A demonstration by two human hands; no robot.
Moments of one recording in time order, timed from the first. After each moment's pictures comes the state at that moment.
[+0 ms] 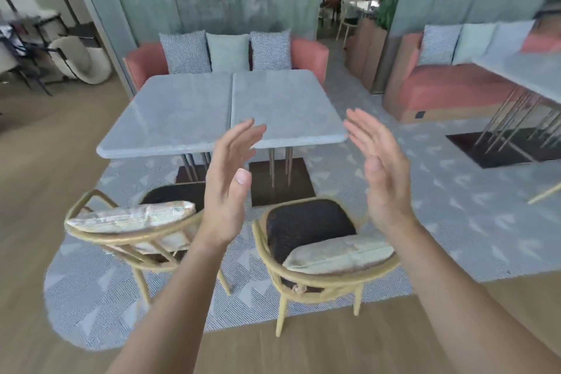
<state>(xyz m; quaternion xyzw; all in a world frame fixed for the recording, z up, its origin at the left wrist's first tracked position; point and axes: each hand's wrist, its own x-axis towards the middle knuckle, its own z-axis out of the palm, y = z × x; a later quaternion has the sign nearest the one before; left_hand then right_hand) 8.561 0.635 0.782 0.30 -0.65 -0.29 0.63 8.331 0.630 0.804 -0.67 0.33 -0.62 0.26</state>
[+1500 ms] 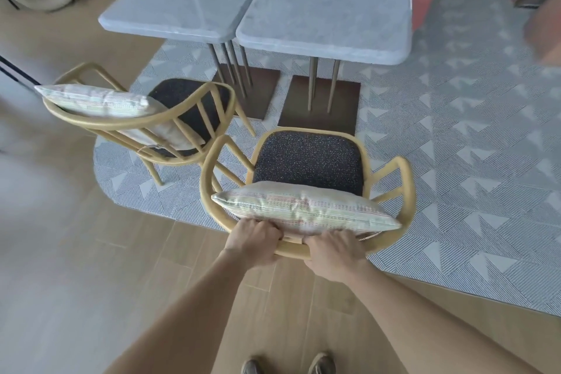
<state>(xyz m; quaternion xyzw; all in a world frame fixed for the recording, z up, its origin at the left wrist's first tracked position) 8.340 0.576 0.439 0.64 -0.73 -0.09 -0.20 8.143 0.522 0.437 -0.92 0.35 0.15 0.09</state>
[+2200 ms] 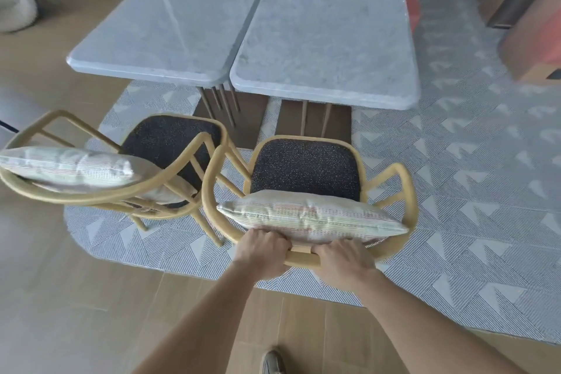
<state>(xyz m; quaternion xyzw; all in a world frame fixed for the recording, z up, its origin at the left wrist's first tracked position) 8.429 0.425 0.439 0.61 -0.77 -0.10 -0.17 8.231 0.384 0.434 -0.89 0.42 0.17 0.11</state>
